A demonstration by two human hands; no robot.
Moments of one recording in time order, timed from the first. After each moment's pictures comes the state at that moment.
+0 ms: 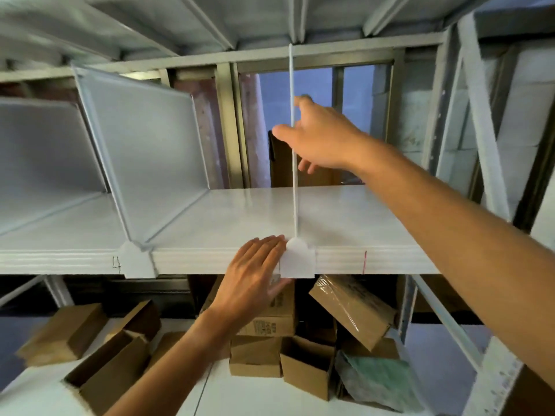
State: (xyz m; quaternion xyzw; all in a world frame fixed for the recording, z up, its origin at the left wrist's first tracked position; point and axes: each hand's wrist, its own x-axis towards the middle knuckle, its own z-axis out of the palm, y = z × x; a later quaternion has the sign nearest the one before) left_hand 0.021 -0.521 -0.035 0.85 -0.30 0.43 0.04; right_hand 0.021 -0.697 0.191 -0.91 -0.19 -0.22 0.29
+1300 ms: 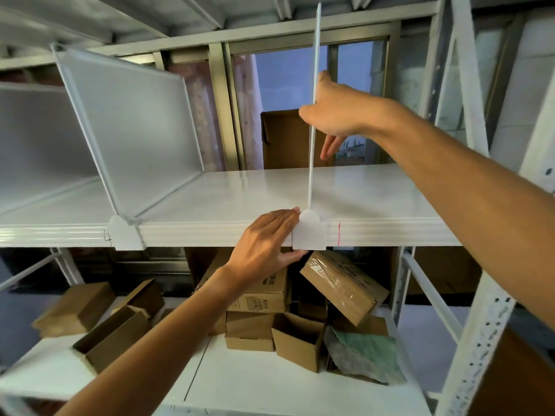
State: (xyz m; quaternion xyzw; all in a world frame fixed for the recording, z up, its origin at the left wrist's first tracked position) left_hand 0.030 -0.577 -0.035 0.82 -0.34 0.46 0.04; right_hand 0.018 -0.759 0.191 -0.93 -0.16 -0.15 0.29
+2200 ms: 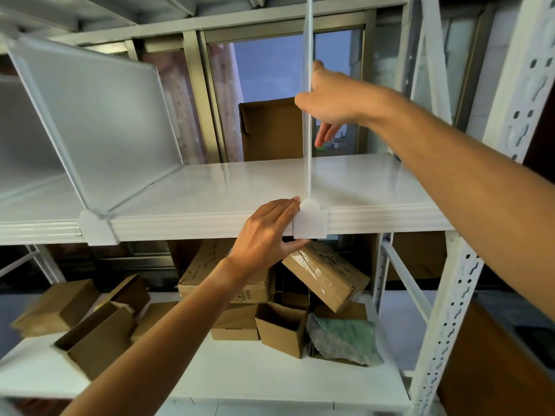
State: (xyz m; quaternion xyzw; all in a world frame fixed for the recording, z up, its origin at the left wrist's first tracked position) left_hand 0.027 -0.631 -0.036 0.82 -0.35 0.45 0.07; right_hand 0.010 -0.808 0.188 -0.93 -0.15 -0.15 0.29
